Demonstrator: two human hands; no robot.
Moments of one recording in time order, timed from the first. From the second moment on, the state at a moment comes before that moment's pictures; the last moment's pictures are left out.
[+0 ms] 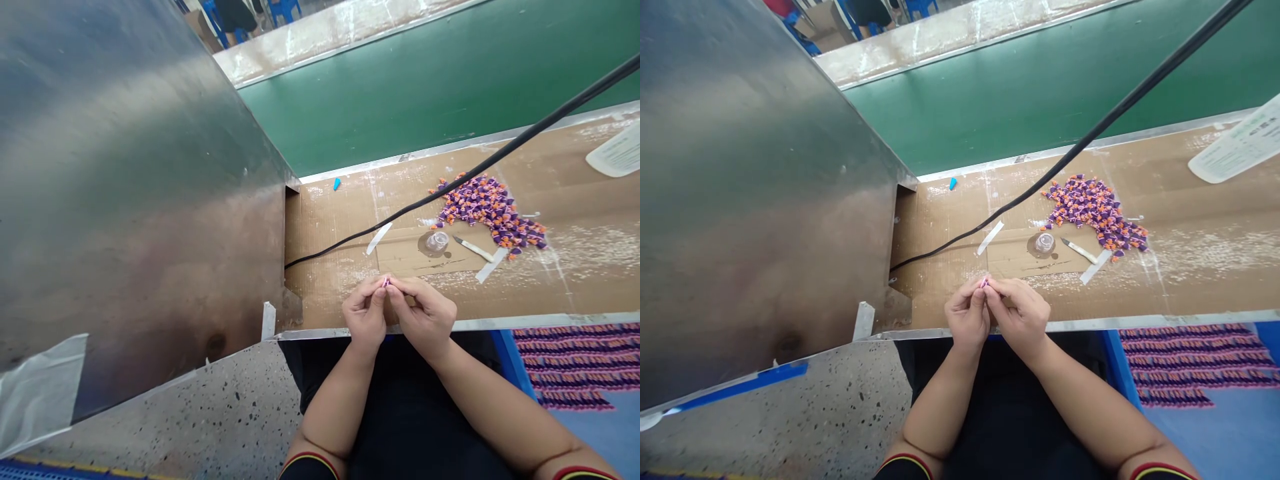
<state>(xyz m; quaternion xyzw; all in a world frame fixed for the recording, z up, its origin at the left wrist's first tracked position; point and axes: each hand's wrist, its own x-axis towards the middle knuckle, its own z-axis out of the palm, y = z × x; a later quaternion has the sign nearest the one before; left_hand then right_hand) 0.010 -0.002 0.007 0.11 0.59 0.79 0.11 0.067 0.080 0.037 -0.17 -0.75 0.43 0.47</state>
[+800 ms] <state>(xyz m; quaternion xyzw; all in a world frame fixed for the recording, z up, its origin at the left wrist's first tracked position) 0.002 -0.010 0.008 0.32 0.38 0.84 0.20 0.075 0.078 0.049 -0.11 -0.75 0.37 0.53</state>
